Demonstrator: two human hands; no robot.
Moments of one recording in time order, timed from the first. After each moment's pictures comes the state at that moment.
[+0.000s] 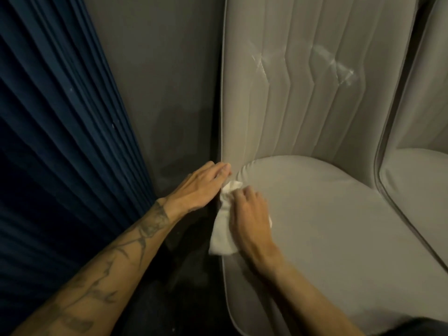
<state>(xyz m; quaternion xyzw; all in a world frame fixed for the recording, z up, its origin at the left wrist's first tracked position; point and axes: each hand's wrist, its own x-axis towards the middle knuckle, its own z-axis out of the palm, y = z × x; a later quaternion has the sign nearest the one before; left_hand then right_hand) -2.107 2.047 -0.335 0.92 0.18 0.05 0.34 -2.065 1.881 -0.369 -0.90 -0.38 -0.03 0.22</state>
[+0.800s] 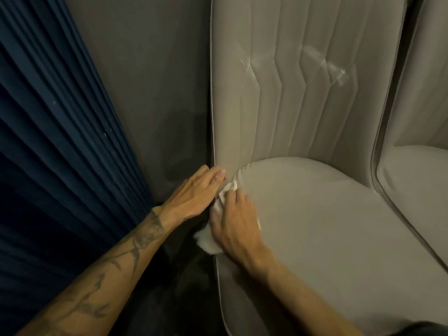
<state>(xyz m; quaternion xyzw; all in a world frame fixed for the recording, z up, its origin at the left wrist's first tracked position) -2.106 2.041 -0.338 0.93 0.19 0.05 0.31 -2.068 1.892 -0.374 -0.88 -0.41 -0.07 0.21</state>
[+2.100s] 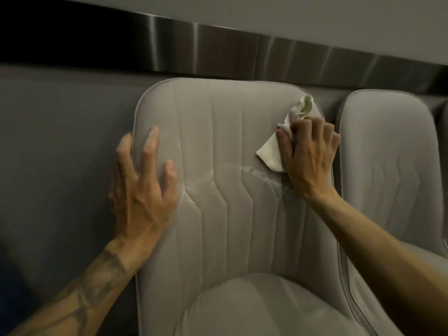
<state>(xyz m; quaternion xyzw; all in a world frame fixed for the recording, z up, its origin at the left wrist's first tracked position) -1.931 2.080 -0.173 0.81 0.19 0.54 0.11 -1.703 1.866 -0.132 -0.76 -0.25 -0.55 0.23</state>
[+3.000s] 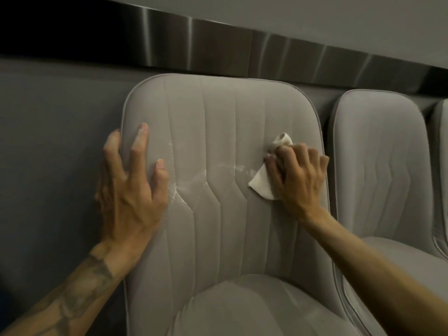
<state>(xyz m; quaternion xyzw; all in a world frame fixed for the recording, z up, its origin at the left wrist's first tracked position) -1.924 2.080 -0.174 0.82 0.19 0.54 0.10 -1.707 1.856 -0.177 -0.73 -0.29 -0.58 0.19</state>
